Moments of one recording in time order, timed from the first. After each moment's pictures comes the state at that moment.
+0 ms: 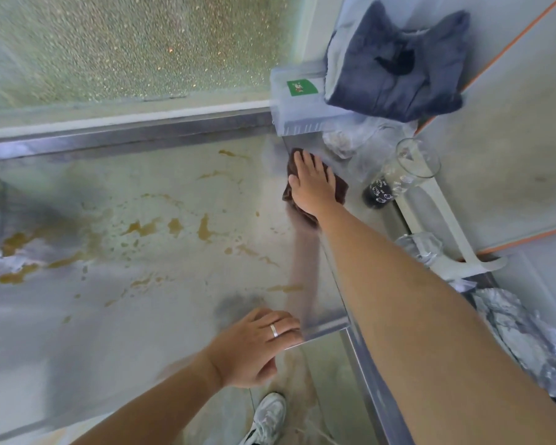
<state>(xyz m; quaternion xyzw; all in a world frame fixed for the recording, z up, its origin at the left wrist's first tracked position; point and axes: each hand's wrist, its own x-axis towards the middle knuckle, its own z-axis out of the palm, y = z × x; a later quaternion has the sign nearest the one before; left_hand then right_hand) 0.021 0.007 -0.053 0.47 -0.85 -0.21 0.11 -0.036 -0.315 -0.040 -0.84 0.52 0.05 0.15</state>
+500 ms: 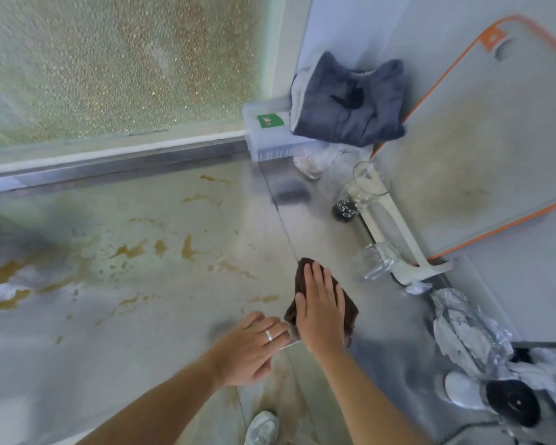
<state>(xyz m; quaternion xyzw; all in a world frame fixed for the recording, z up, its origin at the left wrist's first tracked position) -0.004 -0.009 -0.025 0.45 -0.88 -0.16 0.04 -0.177 -0.103 -0.035 -0.80 0.59 0.01 0.13</state>
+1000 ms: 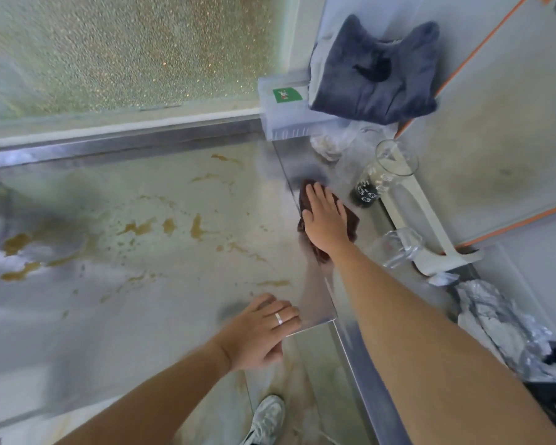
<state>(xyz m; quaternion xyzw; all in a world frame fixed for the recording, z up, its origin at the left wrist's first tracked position) -0.002 -0.011 -0.050 0.47 -0.87 -0.11 0.12 -0.114 -0.265 -0.047 -0.84 0.52 -0.01 0.14</state>
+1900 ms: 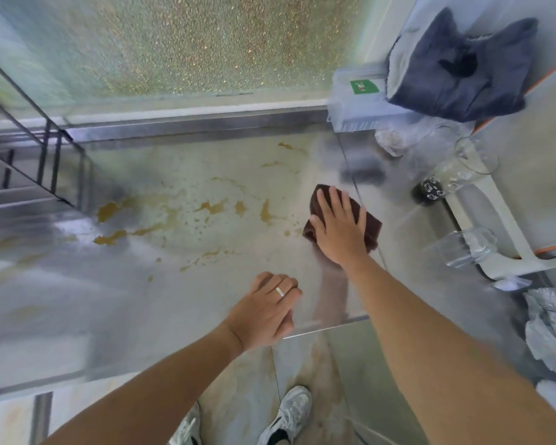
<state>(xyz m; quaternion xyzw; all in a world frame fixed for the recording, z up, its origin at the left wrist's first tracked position) 0.079 0.046 -0.049 0.60 -0.78 -0.07 0.15 -0.039 -0.172 -0.050 -0.86 0.49 0.04 0.09</state>
